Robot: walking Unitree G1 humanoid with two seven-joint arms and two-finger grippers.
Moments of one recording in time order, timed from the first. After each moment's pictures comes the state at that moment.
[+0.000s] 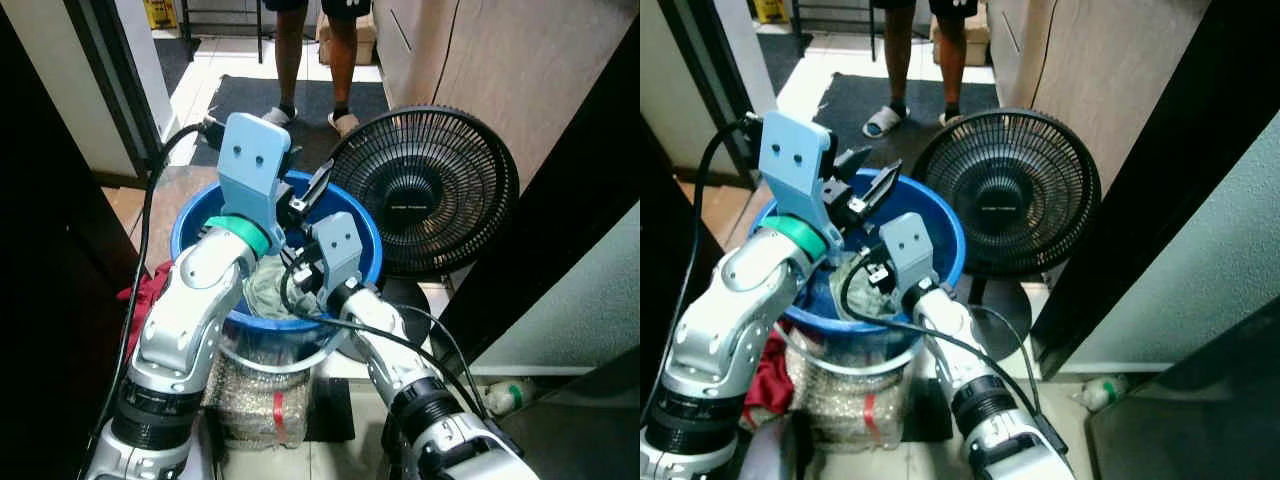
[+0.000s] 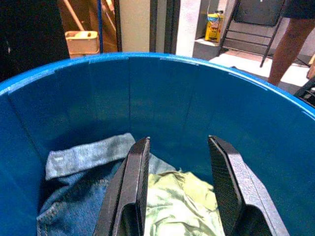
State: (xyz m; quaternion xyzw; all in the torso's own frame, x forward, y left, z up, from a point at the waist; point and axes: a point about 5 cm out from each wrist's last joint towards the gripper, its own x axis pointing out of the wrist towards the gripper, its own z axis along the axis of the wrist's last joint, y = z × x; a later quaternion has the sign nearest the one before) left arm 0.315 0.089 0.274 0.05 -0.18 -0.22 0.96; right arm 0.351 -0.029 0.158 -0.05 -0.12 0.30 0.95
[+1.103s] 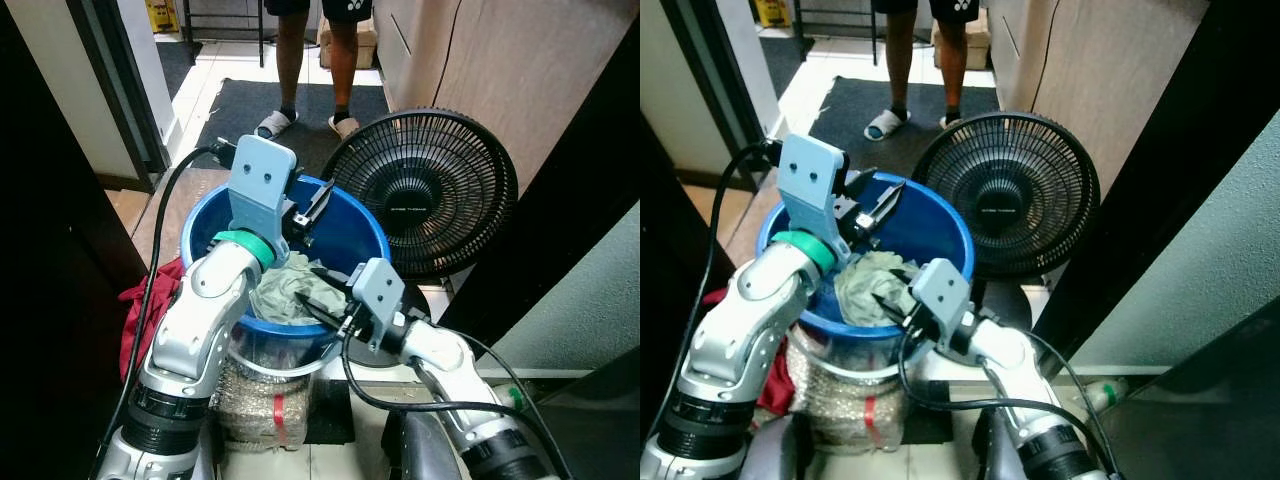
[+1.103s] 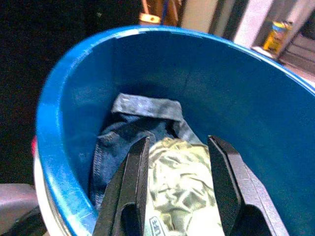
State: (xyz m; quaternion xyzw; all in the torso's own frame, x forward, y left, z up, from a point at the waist) left arm 0.318 0.089 0.265 0.02 -0.16 -0.22 0.96; right arm 0.314 -0.088 0.149 -0.14 -0.10 0.41 0.89
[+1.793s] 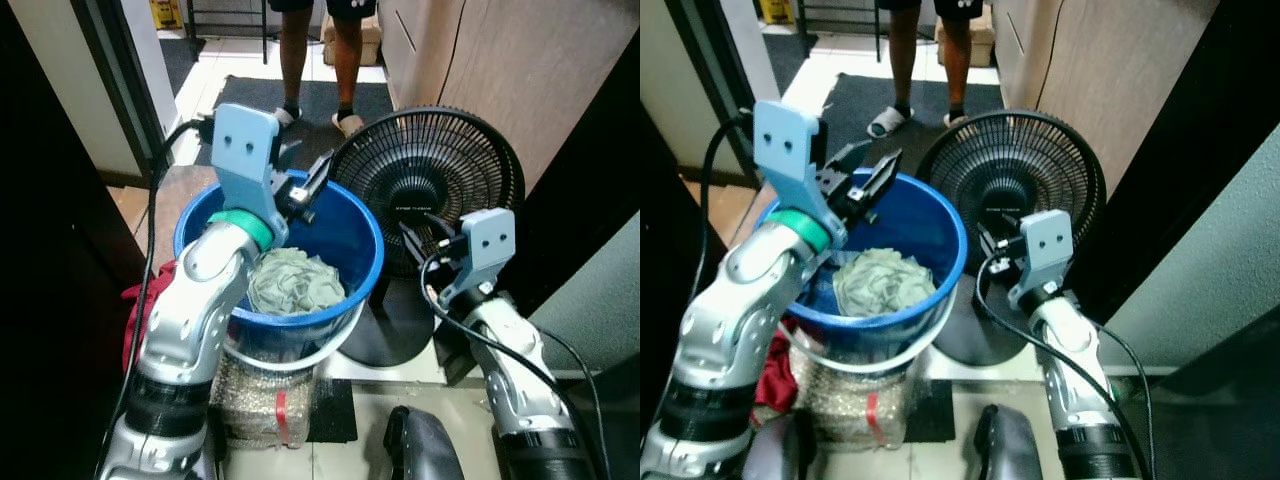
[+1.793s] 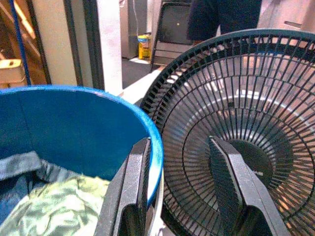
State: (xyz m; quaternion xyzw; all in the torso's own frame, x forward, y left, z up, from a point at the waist) left arm 0.328 0.082 0.298 0.00 -0.20 -0.23 0.95; right arm 0.332 -0.153 0.198 -0.04 -0.16 0.16 0.97
